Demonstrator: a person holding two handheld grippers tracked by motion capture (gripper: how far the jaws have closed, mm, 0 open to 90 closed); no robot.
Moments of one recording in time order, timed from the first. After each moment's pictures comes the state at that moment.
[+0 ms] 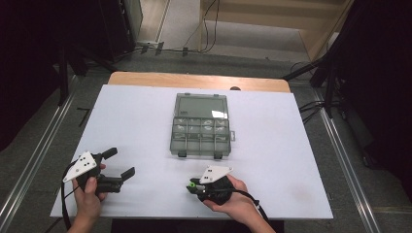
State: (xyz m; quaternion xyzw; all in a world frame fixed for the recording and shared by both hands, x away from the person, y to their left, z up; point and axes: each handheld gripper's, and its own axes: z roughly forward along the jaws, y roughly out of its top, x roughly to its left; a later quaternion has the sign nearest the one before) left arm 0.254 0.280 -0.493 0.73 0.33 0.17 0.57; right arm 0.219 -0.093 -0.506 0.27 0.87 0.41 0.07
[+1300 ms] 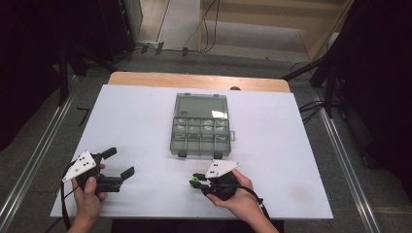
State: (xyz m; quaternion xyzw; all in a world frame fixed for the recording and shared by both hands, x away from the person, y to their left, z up) left arm 0.255 0.281 -0.494 0.73 0.33 0.17 0.57; right arm 0.224 -0.105 -0.488 0.27 0.86 0.43 0.07
